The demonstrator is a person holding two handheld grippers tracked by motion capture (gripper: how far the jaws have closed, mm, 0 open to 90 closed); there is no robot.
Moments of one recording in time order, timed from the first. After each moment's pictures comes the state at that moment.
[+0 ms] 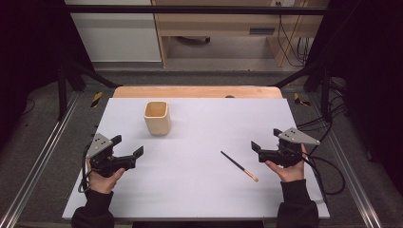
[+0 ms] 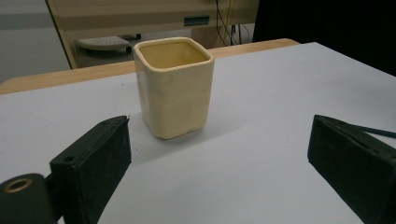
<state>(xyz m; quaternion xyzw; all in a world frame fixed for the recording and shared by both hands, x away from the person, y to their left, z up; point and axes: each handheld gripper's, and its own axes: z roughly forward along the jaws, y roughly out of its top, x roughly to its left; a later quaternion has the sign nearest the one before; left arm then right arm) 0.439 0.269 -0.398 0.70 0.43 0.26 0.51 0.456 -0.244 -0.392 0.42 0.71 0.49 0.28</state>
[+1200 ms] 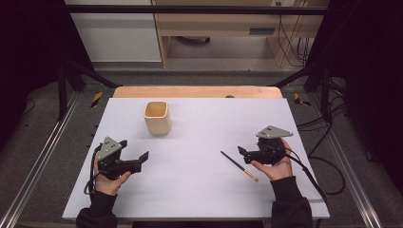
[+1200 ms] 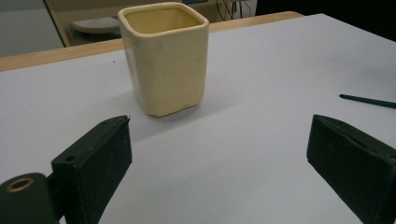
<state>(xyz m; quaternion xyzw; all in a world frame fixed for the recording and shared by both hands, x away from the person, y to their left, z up) 0.442 0.258 -0.416 0.73 0.43 0.25 0.48 0.470 -0.201 -0.394 0.41 0.79 0.39 0.25</state>
